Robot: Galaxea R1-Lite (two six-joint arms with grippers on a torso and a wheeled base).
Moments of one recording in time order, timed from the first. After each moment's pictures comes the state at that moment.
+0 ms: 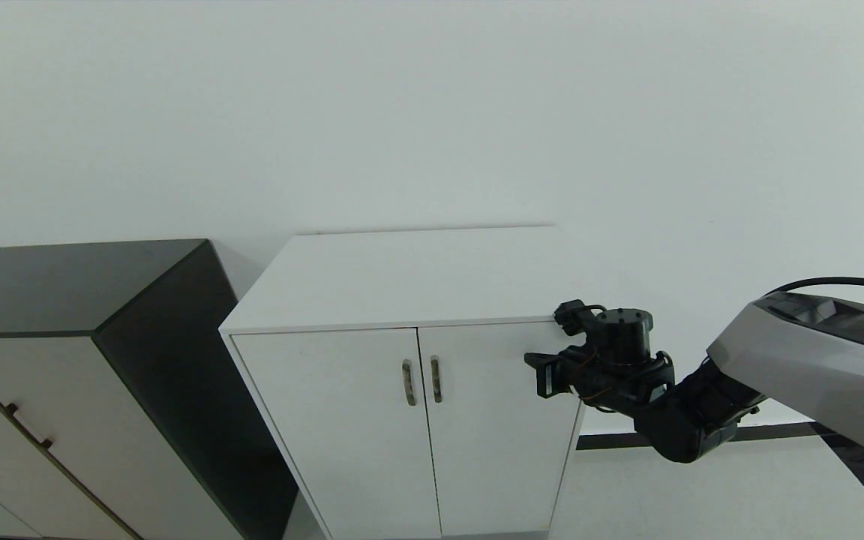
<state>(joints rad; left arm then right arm) 0.00 0.00 0.00 0.00 -0.05 0.01 0.47 2.31 -1.05 -0.96 0.17 0.12</state>
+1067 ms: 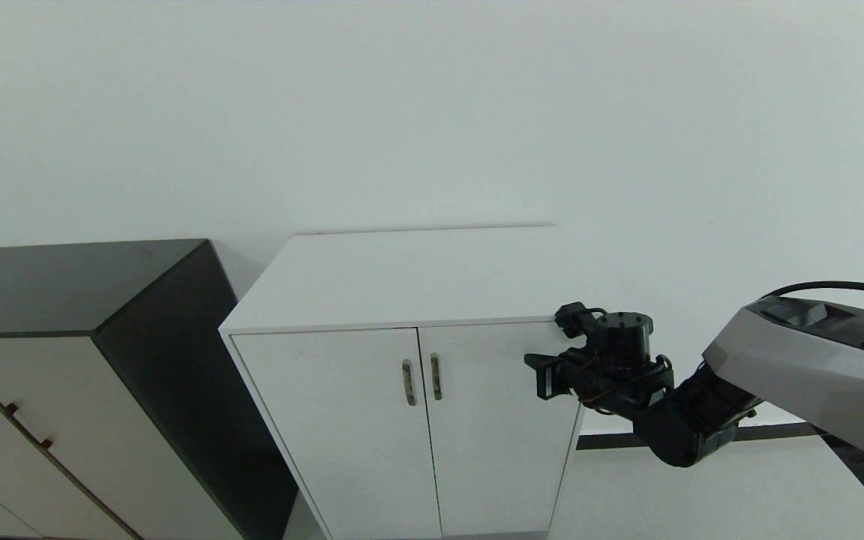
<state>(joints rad) 0.00 0.00 0.00 0.00 -0.05 0.01 0.47 2.33 -1.03 -1.01 0.16 0.12</state>
